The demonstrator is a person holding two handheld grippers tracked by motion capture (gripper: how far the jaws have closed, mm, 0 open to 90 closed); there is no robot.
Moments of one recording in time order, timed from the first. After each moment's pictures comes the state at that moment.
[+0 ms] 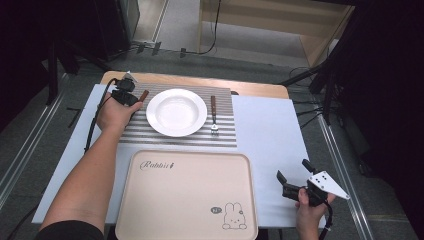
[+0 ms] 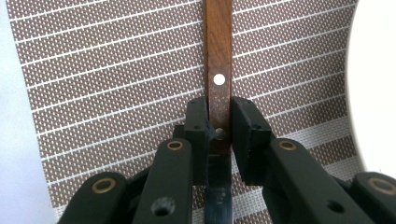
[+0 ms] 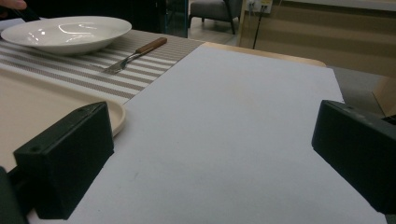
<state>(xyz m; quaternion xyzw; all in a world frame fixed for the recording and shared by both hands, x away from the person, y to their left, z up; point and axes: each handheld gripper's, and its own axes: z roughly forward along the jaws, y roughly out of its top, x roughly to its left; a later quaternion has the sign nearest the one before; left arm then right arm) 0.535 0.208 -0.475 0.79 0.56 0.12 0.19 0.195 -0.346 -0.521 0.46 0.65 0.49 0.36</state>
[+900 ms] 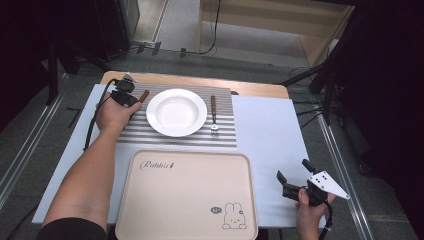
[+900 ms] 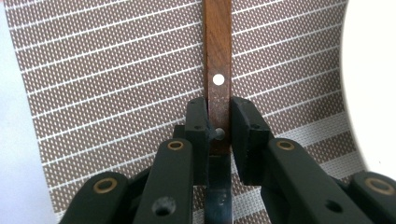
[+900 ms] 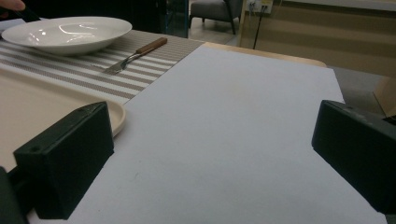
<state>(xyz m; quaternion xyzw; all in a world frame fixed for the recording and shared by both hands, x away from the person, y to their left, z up) 0.532 0.209 -0.476 0.80 0.55 0.13 0.20 0.195 -0.346 -0.521 0.46 0.65 0.49 0.36</state>
